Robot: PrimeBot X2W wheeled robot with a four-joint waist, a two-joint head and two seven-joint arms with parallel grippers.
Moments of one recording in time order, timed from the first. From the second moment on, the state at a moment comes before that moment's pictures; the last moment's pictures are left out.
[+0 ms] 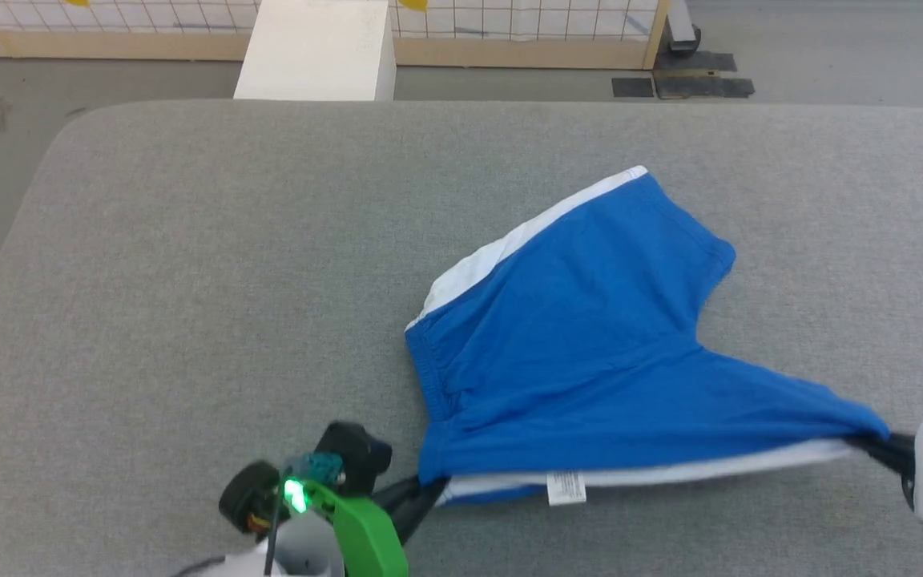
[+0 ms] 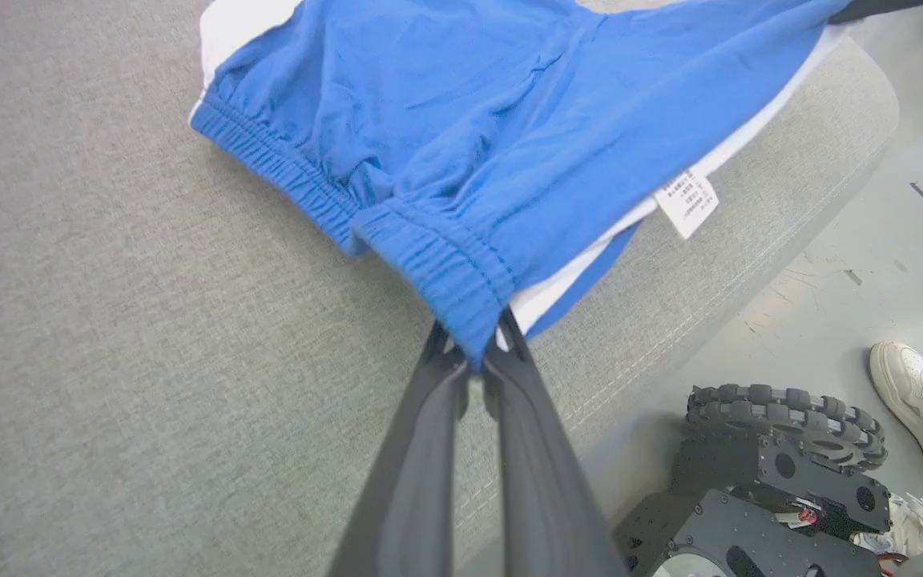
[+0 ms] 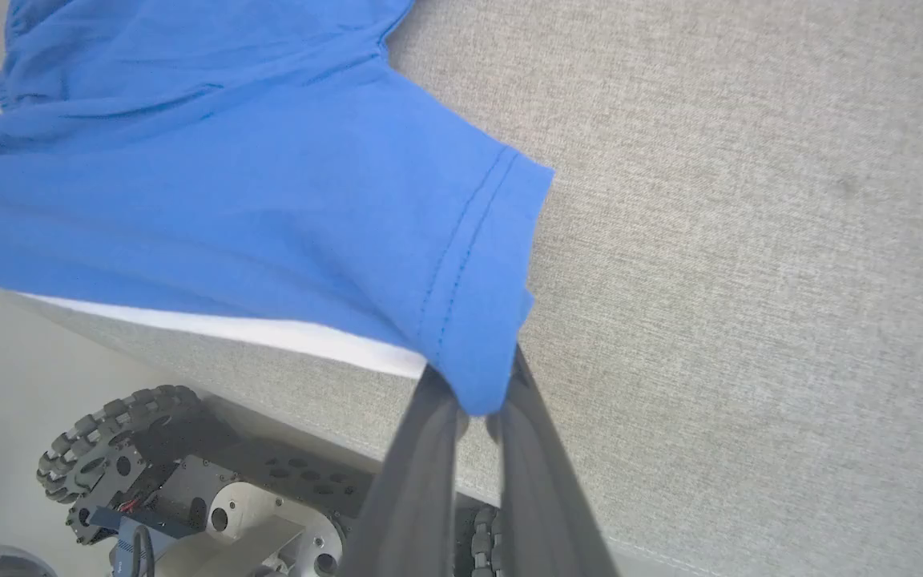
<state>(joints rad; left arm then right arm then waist) -0.33 0.63 -1.01 -0.15 -0.83 0.13 0.17 -0.08 -0.61 0.04 -0.02 0.80 0.13 0.90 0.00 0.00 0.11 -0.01</state>
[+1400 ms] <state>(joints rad) -0.82 0.42 -0.93 0.11 -0.76 0.01 0.16 -0.90 -0.54 0.23 0.40 0.50 0.13 0.89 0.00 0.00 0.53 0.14</state>
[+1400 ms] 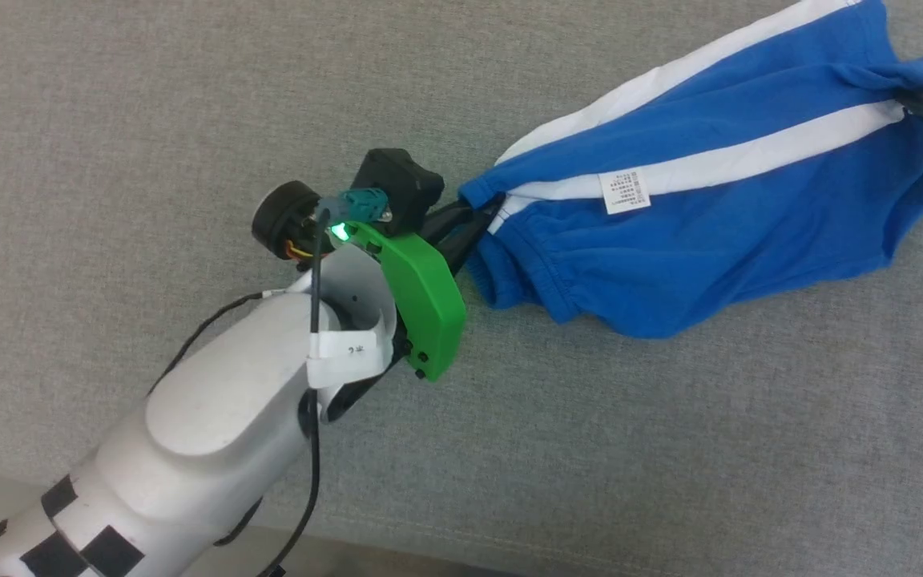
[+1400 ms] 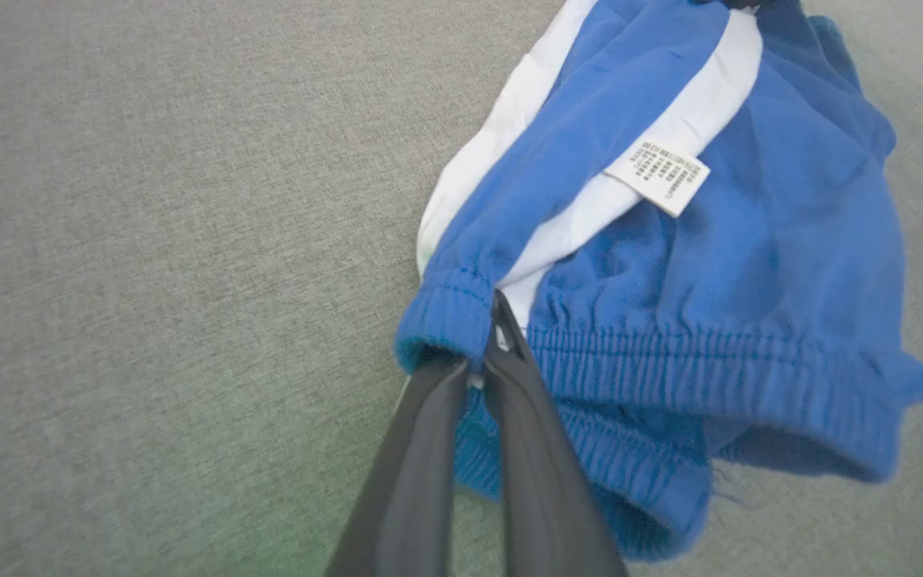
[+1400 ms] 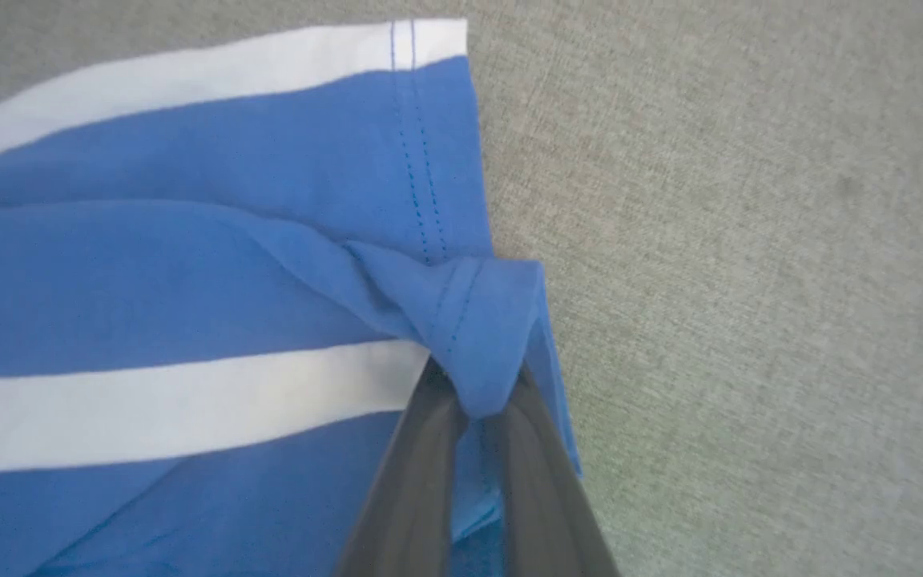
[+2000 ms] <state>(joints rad) -0.76 0.44 -0.84 0.17 -0.79 0.11 0.04 -0.82 -0.62 0.32 0.37 0.69 0.13 0.47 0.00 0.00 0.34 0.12</state>
